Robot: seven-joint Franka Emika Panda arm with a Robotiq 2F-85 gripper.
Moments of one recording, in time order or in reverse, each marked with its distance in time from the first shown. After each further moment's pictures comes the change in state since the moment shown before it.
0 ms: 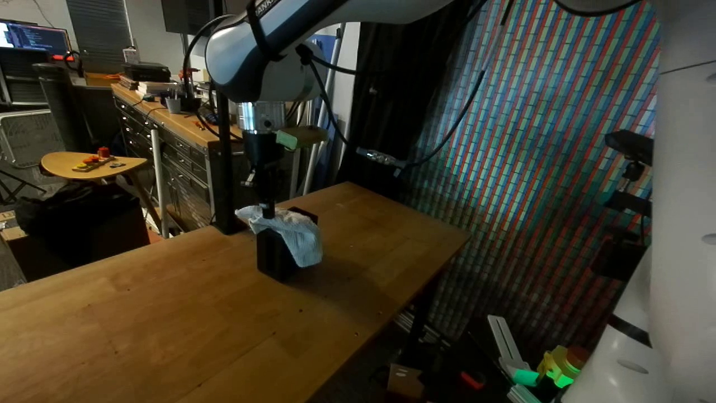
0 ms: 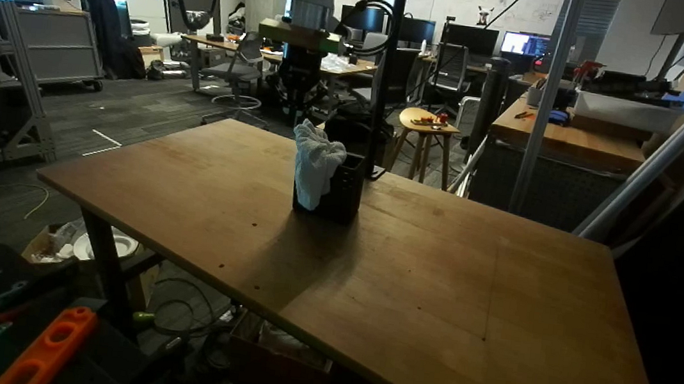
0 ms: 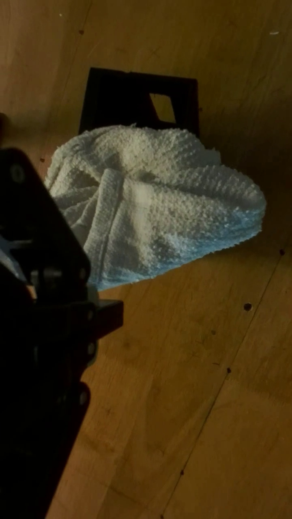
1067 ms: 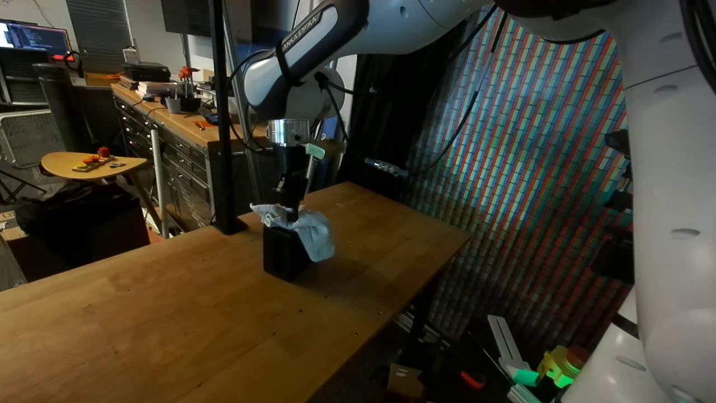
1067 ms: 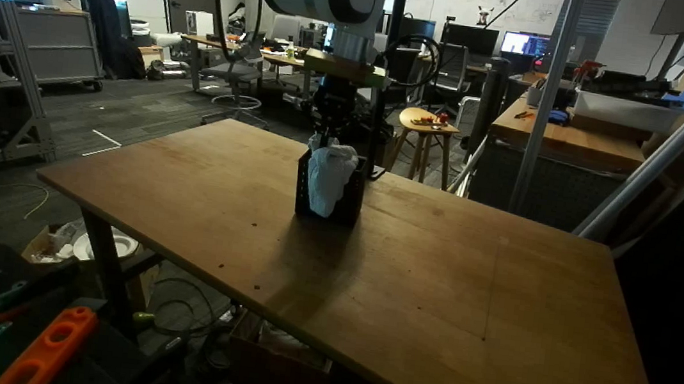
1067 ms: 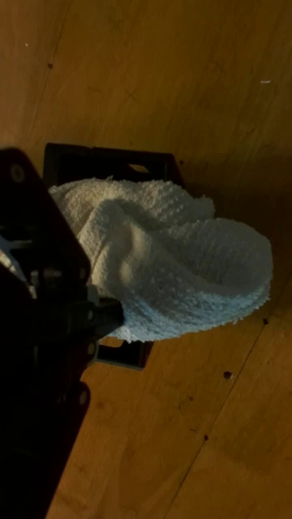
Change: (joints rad) arm -0.122 0.105 -0.003 0.067 0.013 0.000 -0.164
